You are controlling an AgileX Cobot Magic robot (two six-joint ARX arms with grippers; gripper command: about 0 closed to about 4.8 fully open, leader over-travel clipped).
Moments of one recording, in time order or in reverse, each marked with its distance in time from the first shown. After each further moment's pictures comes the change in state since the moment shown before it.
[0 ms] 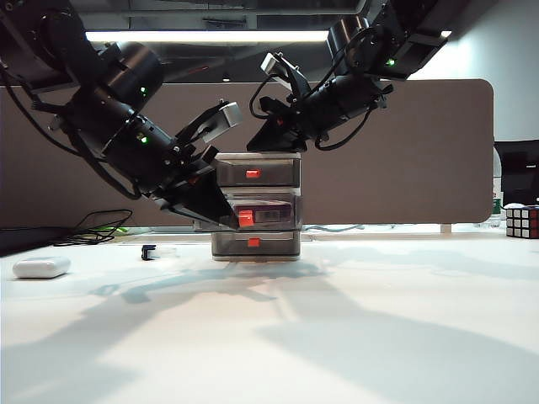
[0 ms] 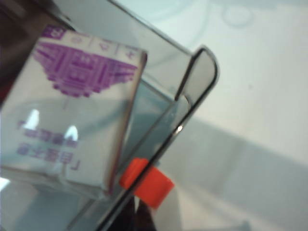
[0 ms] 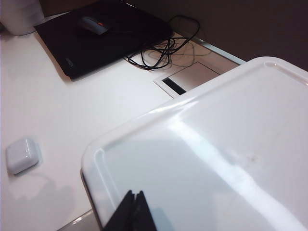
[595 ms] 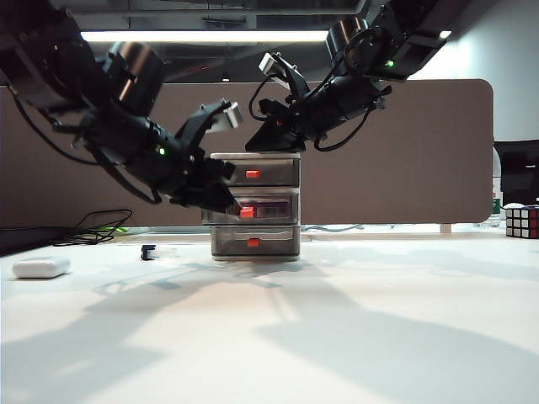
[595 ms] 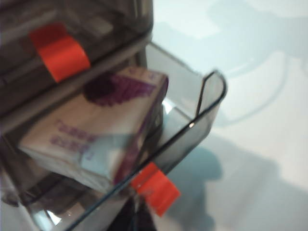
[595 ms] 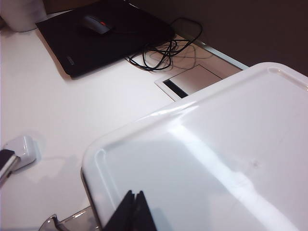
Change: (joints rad) left arm 0.001 0.077 0.006 0.300 -0.158 -0.024; right arm -0.001 0.003 0.002 -0.005 -0.002 -0.034
